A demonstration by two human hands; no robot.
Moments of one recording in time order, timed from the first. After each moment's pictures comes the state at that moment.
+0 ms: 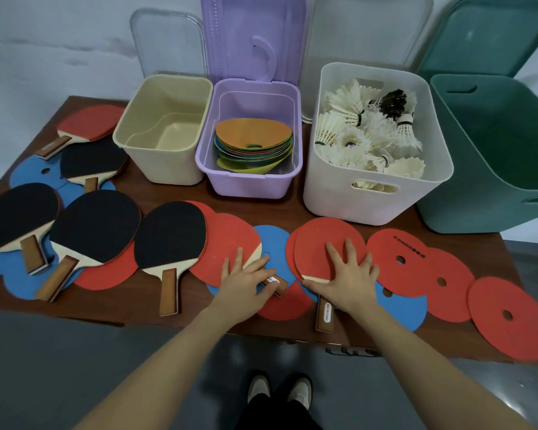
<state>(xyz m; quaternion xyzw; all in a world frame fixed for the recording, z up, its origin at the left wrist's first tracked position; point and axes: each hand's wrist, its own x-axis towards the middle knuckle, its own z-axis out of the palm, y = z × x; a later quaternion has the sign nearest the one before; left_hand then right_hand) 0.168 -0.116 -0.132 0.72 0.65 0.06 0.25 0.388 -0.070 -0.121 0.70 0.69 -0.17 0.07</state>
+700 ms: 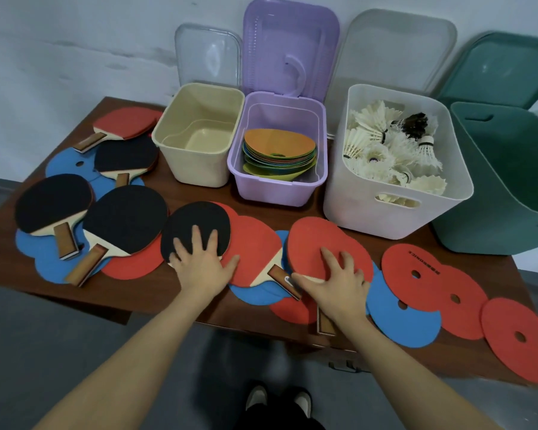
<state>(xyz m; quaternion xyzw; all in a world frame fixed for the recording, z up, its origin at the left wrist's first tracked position) 0.083 -0.114 -0.113 0.52 0.84 0.03 0.15 0.327 -0.095 -0.102 0.73 0.65 -0.19 -0.06</state>
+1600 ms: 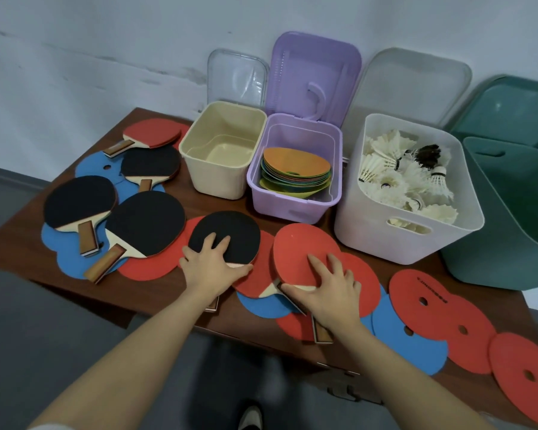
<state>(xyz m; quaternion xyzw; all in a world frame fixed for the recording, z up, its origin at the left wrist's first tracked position) 0.067 -0.110 -0.100 0.51 0.84 0.07 0.17 0.302 -0.089 -0.082 0.65 0.74 -0.16 -0.05</state>
